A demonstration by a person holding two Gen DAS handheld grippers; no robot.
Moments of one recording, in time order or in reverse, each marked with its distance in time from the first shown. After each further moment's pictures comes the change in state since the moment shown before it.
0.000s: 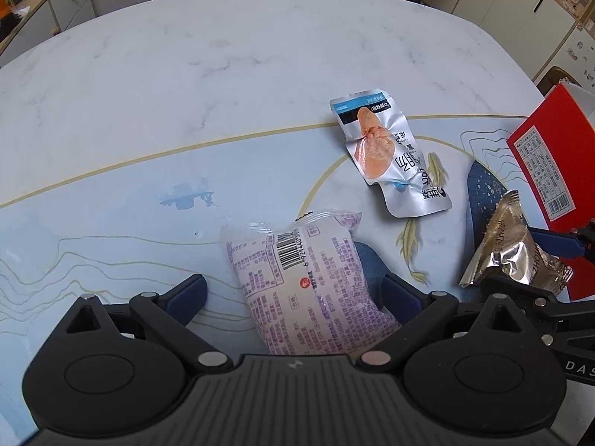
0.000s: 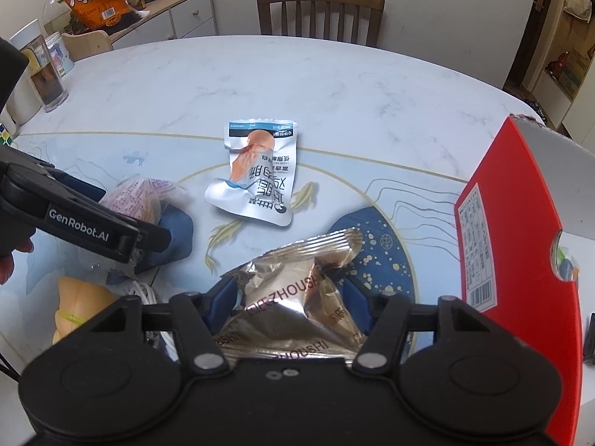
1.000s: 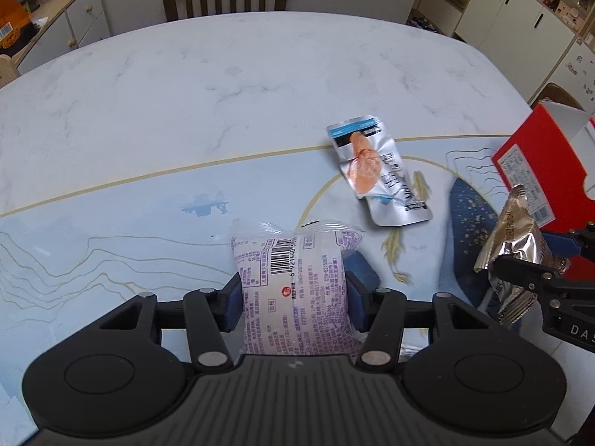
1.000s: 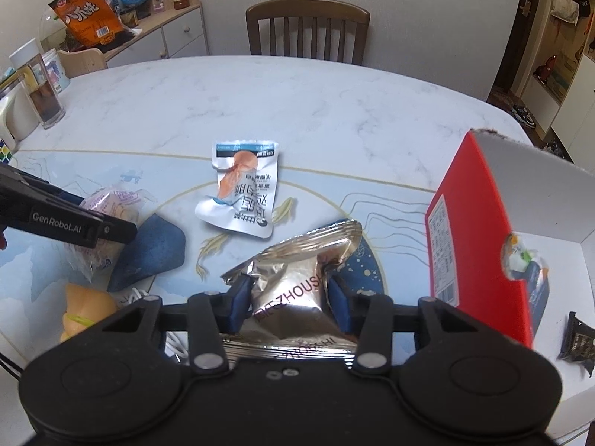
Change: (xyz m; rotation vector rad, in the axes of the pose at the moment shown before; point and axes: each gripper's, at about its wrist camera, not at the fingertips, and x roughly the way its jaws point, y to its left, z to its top) left arm -0.028 0.009 0.011 -0.017 -0.059 0.005; right arm -0.030 -0.011 -0.001 0.028 -0.061 -0.026
